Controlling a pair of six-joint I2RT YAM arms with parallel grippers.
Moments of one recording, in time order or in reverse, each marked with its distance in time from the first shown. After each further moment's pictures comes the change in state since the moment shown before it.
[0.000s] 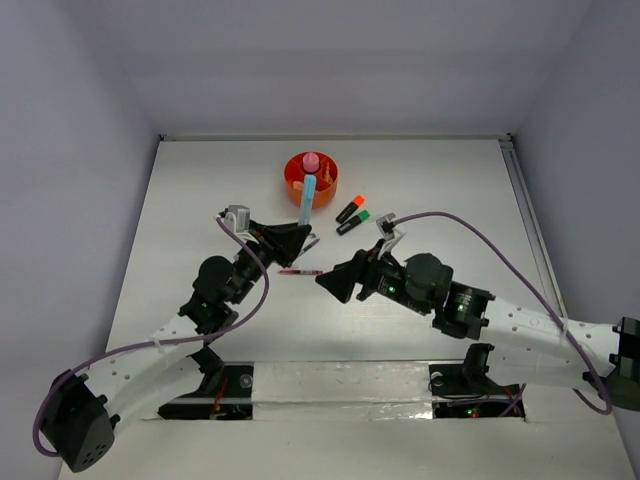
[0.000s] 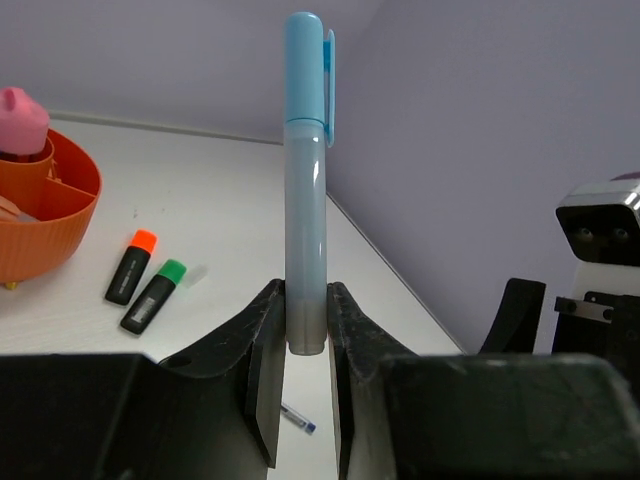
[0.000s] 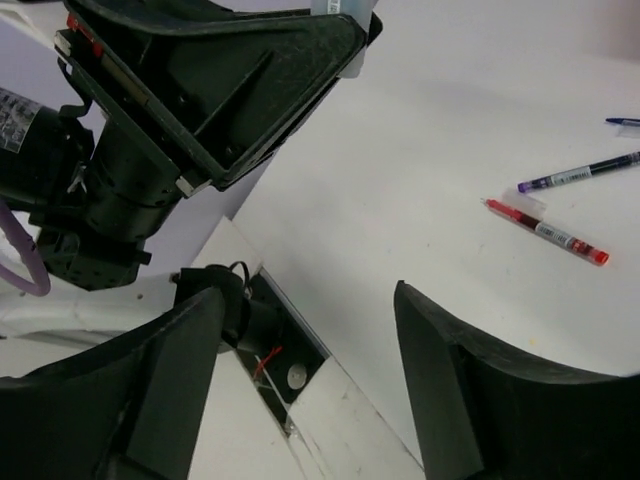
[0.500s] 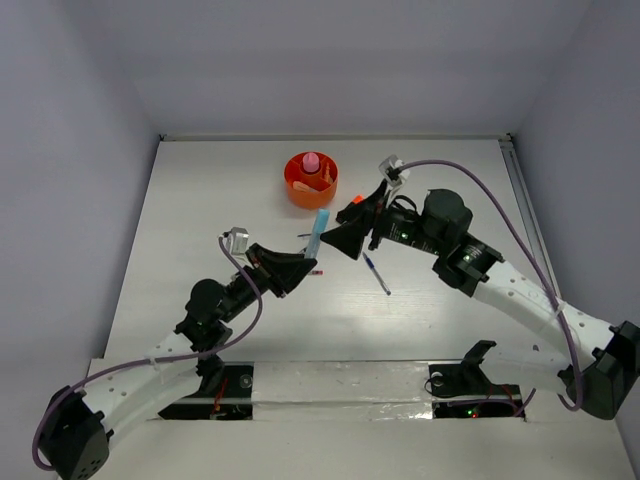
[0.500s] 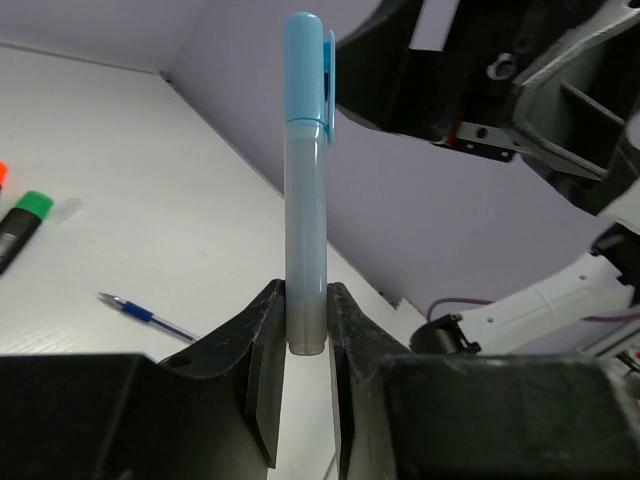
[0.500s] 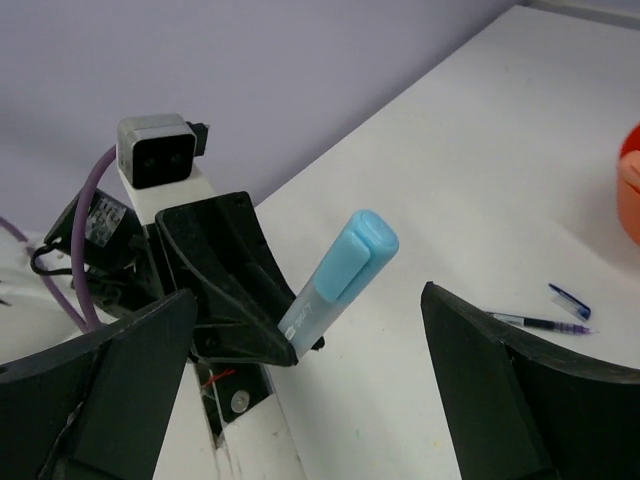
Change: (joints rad) left arm 0.000 -0.130 -0.184 0.095 0.241 -0.153; right arm -0.379 0.122 0.270 -0.047 -0.573 -0.262
